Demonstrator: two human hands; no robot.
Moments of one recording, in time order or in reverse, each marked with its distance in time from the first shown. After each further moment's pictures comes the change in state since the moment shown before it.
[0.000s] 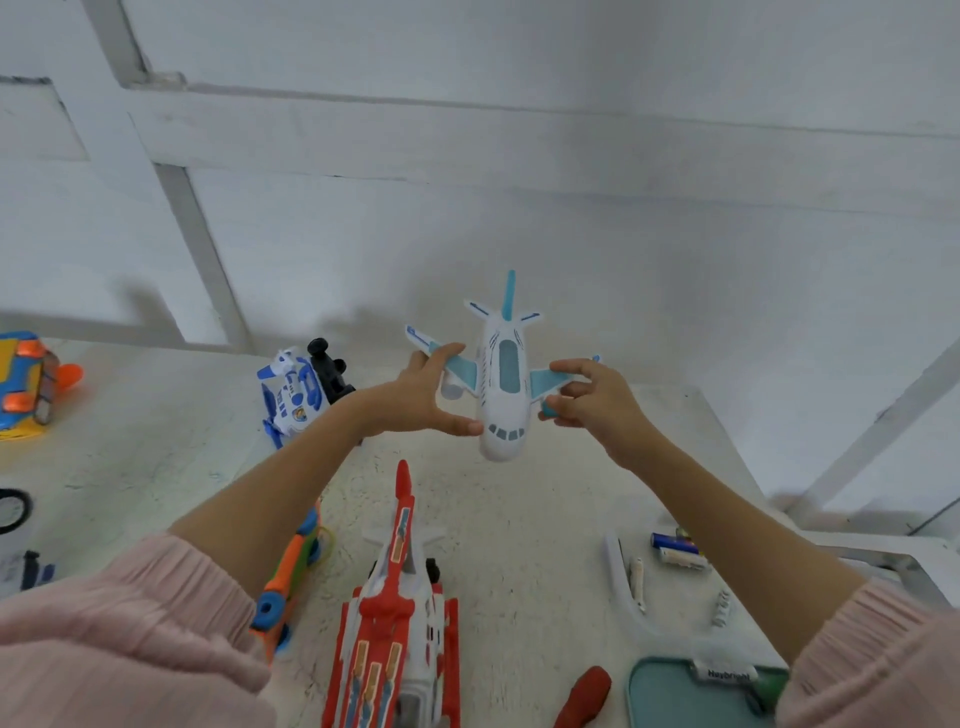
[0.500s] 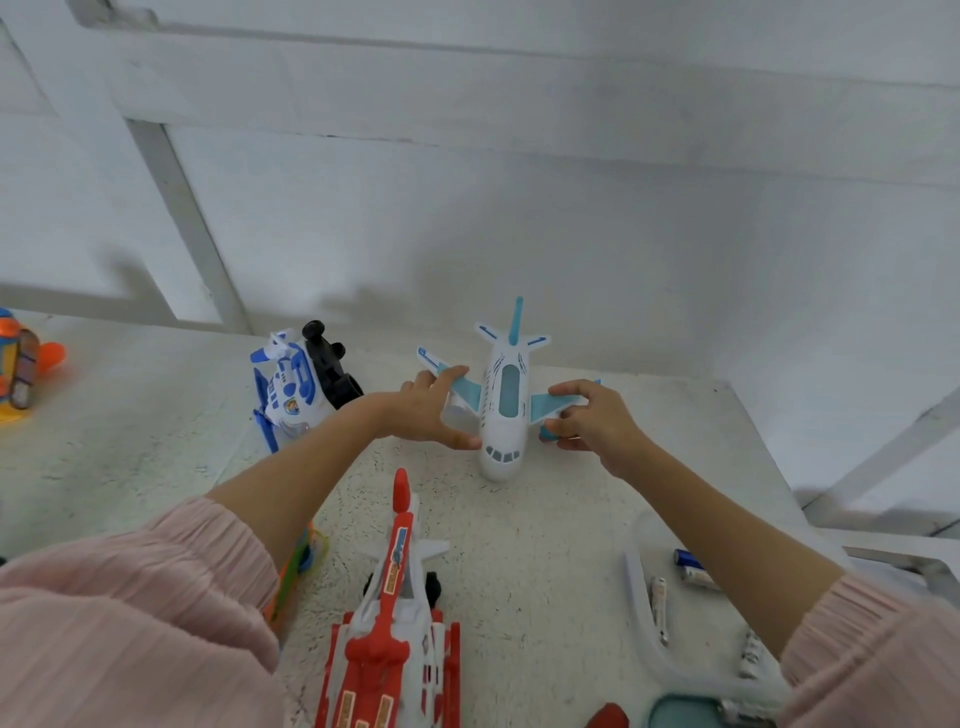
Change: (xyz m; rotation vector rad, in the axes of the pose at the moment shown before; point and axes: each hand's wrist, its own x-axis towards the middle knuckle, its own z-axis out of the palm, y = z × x) left_hand 0.045 -0.036 0.017 0.290 -0.151 -0.162; right_hand 0.042 0.044 0.019 -0.025 -0.006 0.263
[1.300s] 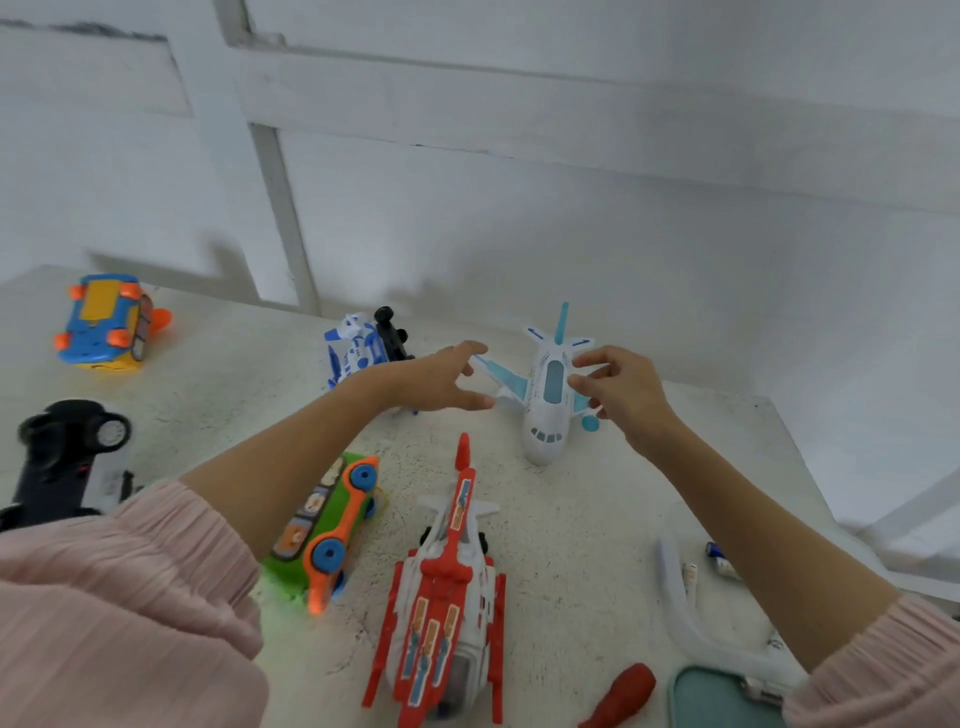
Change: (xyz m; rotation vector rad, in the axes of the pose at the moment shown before) left_hand -0.069 -0.010 -0.027 -0.196 0.094 0.086; right_hand -0.050 -0.056 0.019 -0.214 0.112 -0.255
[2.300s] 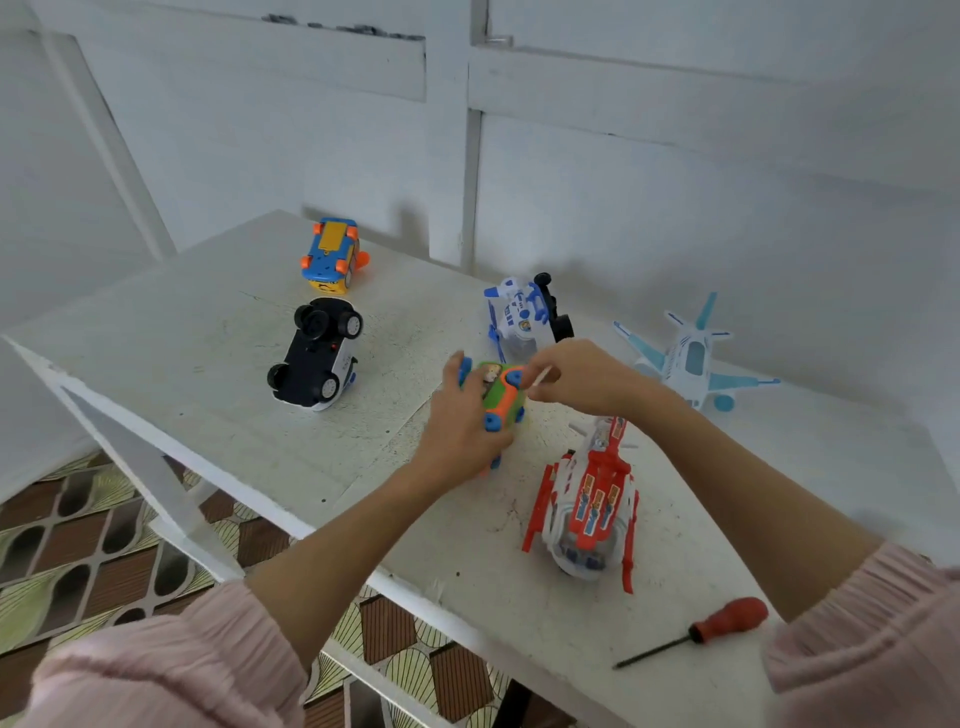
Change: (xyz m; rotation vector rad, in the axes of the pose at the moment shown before) left_hand -0.167 -0.070 0.090 -0.191 0.723 -0.213; right_hand -0.107 -0.091 0.118 -0.662 -0.666 -0.653
